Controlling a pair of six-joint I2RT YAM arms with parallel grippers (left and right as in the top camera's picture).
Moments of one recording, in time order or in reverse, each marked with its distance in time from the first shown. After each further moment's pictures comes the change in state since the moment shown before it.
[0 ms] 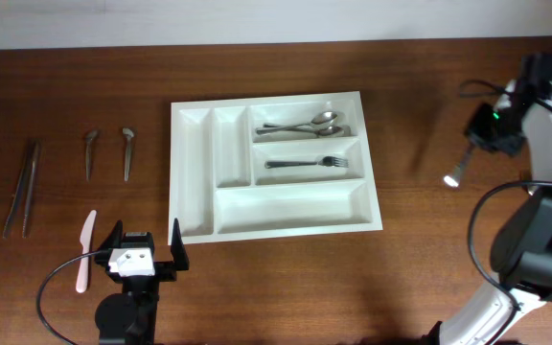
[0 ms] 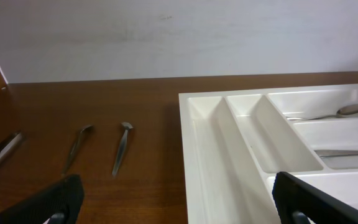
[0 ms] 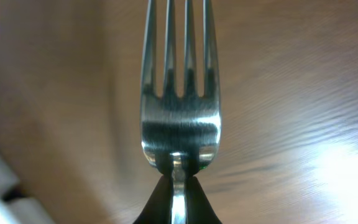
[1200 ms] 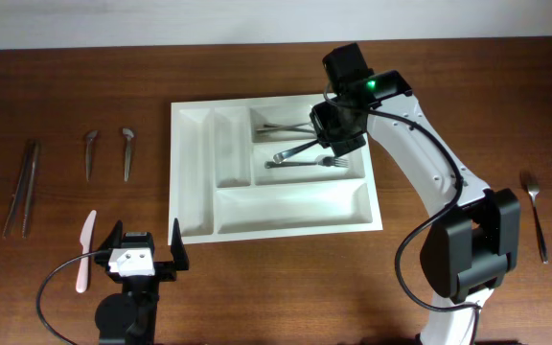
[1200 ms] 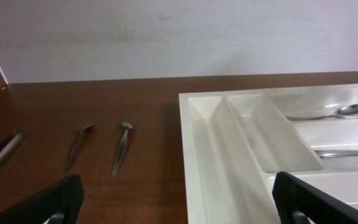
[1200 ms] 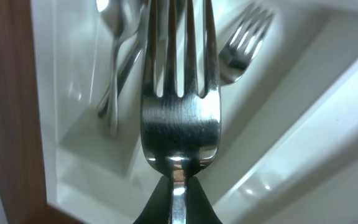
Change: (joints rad) left arm 0.000 0.000 0.000 0.000 0.000 0.000; right arm 0.653 0.000 0.046 -0.019 -0.048 1.206
